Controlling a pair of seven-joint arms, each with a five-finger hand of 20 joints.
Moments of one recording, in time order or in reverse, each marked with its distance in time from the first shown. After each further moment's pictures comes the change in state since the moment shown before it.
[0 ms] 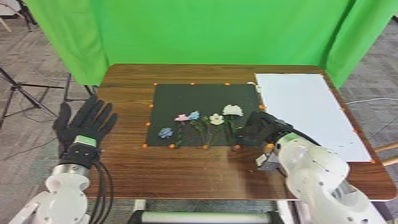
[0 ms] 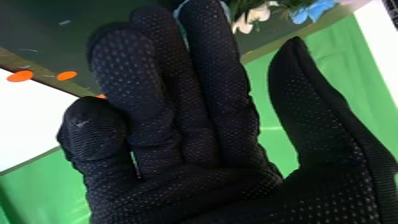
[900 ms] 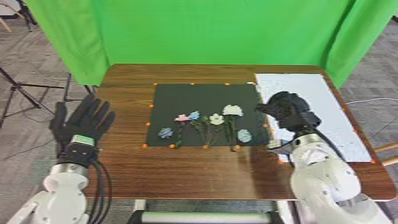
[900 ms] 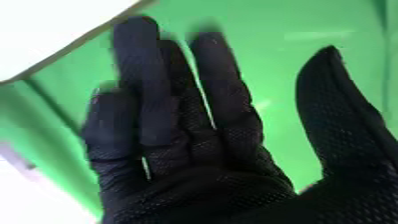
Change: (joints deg) left arm 0.1 0.1 -0.6 0.1 -0.2 -0.7 1.1; right arm -4.5 2.5 3.2 -0.2 -2.7 29.8 -1.7
